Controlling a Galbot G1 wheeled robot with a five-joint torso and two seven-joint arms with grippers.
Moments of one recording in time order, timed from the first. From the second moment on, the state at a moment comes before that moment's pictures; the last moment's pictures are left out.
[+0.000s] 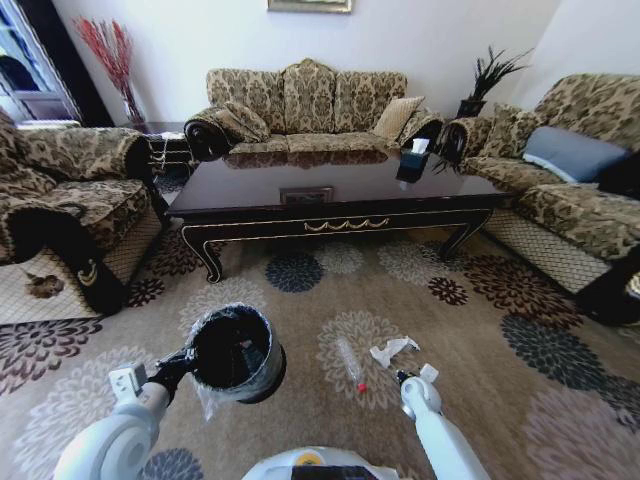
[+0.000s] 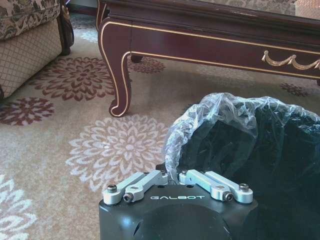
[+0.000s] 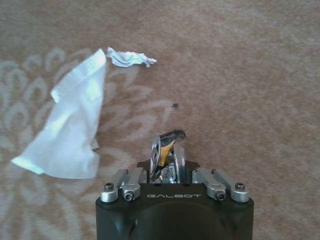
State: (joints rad) left arm 1.73 -1.33 -0.85 -2.40 -0.61 0.70 -0.15; right arm -1.20 1.30 0.49 1.32 0.92 -0.35 0.66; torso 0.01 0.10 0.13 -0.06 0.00
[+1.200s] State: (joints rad) left arm 1.65 -1.09 -0.75 -2.32 -0.70 0.68 -0.12; right arm -1.29 0.98 0.31 1.85 1.00 0.26 -0.24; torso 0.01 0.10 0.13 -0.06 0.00
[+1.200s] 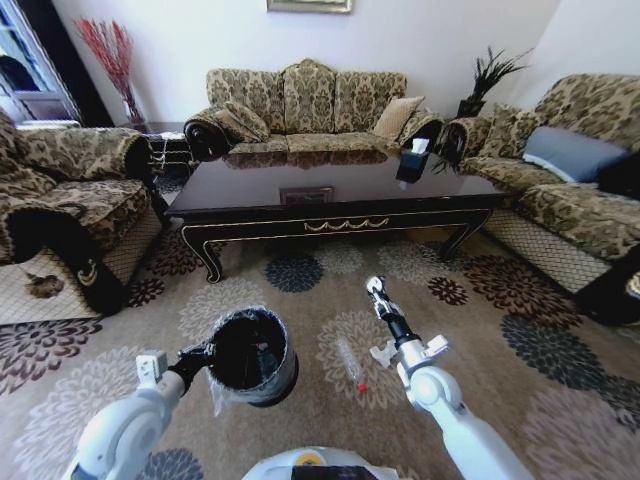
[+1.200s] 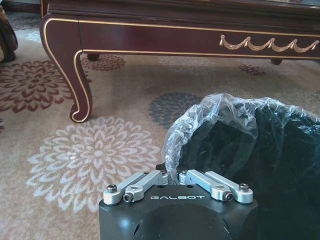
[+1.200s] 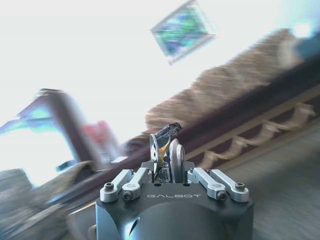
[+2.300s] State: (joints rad) left arm 1.34 -0.95 -0.47 -2.07 -0.82 0.72 -0.20; right arm -0.78 0.91 -0.25 1.52 0.90 0.39 -0.71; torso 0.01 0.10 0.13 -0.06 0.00
